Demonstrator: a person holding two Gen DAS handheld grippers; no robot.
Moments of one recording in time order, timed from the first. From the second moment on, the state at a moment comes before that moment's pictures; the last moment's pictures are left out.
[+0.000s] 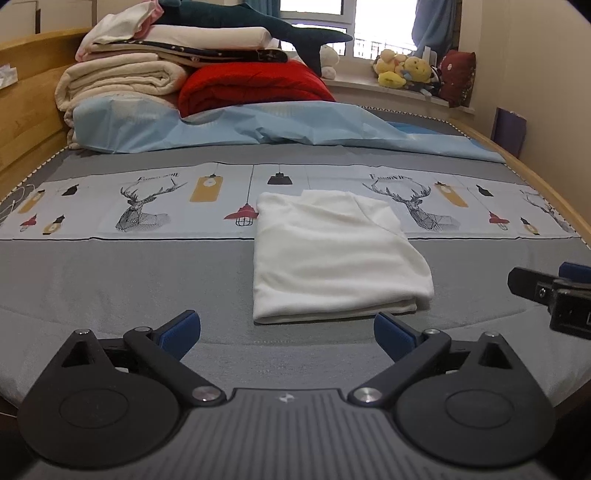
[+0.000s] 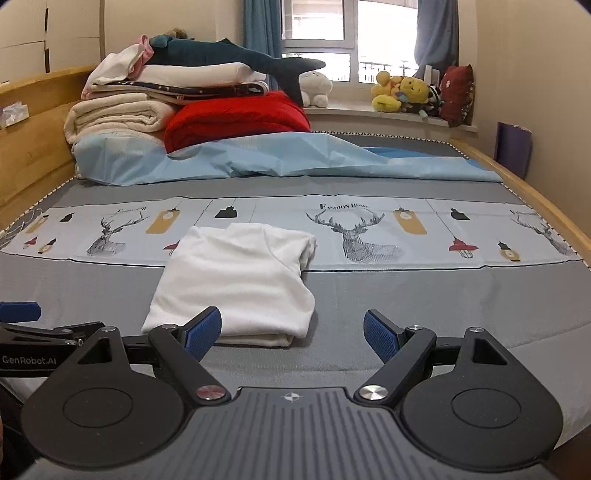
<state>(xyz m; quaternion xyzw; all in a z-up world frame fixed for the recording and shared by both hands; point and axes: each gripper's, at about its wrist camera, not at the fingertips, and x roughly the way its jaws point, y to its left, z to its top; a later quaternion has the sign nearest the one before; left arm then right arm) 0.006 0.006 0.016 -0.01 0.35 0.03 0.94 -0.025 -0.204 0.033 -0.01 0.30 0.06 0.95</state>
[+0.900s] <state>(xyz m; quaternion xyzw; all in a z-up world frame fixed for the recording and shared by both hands) 0.017 0.003 0.008 -0.03 0.37 0.02 0.93 -0.009 -0.187 0.019 -0.01 0.33 0.09 0.94</state>
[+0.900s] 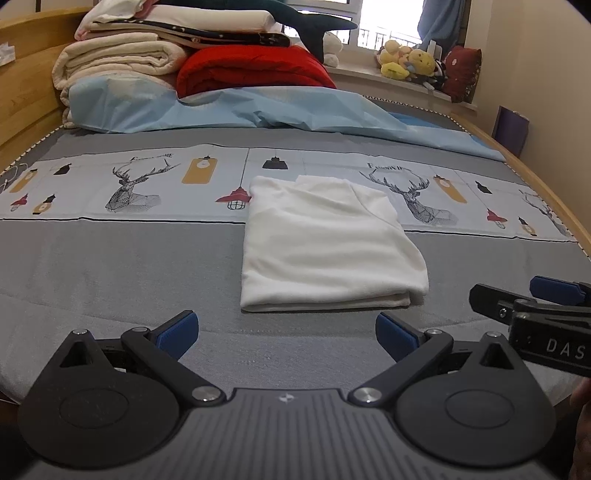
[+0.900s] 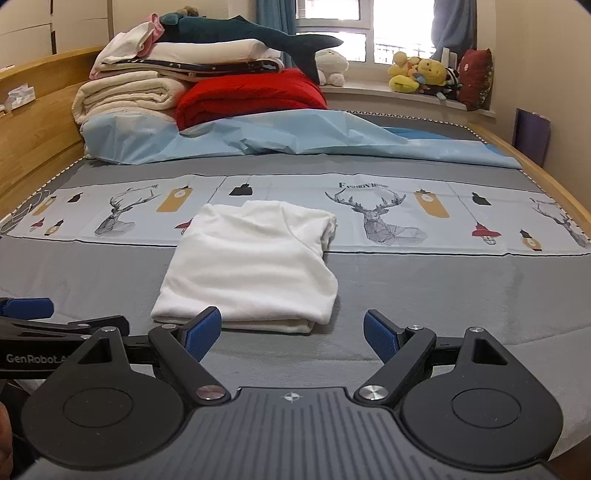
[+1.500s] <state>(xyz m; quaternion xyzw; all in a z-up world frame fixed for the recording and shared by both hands) 0.016 0.001 0.007 -0.03 0.37 0.02 0.93 -0.014 -0.179 0.022 -0.02 0.33 0.11 0.94</state>
